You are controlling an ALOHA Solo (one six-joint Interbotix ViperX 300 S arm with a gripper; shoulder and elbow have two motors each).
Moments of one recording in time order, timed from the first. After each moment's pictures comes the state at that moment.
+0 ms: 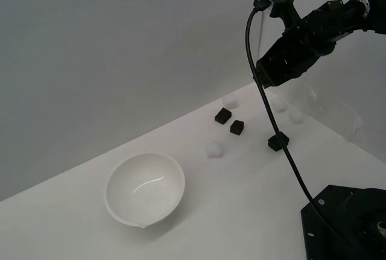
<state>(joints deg) 9.9 124.7 124.5 138.7 138.9 -9.0 36.3 19.1</state>
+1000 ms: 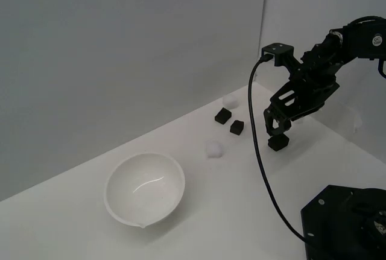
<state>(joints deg) 16.8 114.2 113.7 143.6 143.6 -8.4 47.1 19.1</state>
